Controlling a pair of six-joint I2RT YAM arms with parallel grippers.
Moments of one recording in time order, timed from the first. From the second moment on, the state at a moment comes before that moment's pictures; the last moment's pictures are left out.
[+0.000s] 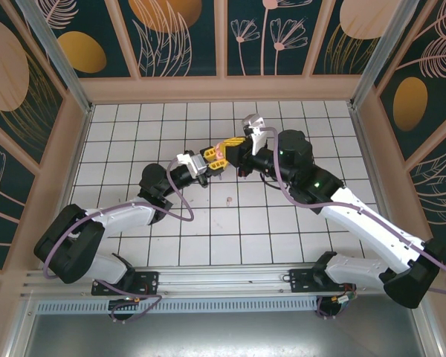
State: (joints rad) left arm -0.65 1.43 0.61 1.16 0.54 0.12; right arm 0.81 1.12 1.11 -0.13 -0.21 0.23
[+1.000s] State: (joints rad) left arm -0.65 1.43 0.62 1.11 0.54 0.09; right arm 0.79 1.15 1.07 -0.09 -0.20 0.23
